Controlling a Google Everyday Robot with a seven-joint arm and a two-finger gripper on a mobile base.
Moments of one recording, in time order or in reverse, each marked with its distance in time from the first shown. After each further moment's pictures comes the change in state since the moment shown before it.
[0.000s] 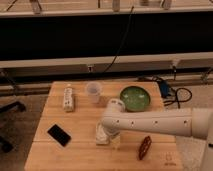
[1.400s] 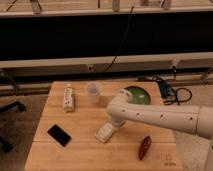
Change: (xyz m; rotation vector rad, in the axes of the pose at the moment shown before) arm 0.049 -0.027 -0.022 0.026 0.025 -0.022
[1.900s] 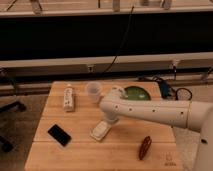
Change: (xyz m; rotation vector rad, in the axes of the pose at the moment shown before) arm -0.020 -0.027 -0.004 0.001 -0.010 0.006
